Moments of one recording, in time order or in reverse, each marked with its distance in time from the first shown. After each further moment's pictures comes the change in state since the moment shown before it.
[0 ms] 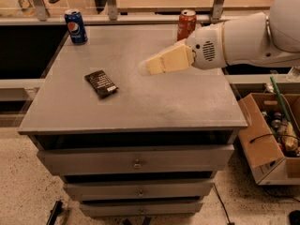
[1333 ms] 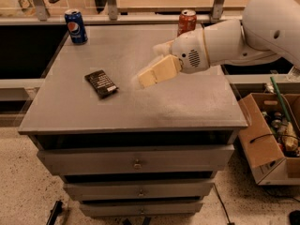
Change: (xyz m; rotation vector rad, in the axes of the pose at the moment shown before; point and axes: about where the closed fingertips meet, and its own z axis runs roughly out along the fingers) arm 0.009 0.011 0.038 -0.182 0.030 -0.169
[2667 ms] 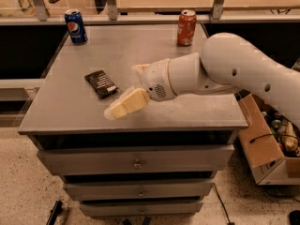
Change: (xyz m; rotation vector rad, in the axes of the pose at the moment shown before) arm 0.038 0.020 0.077 0.048 0.022 -0.109
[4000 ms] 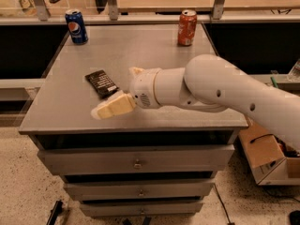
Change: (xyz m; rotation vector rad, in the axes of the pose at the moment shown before) arm 0.001 -0.010 0.032 0.159 -0.062 0.022
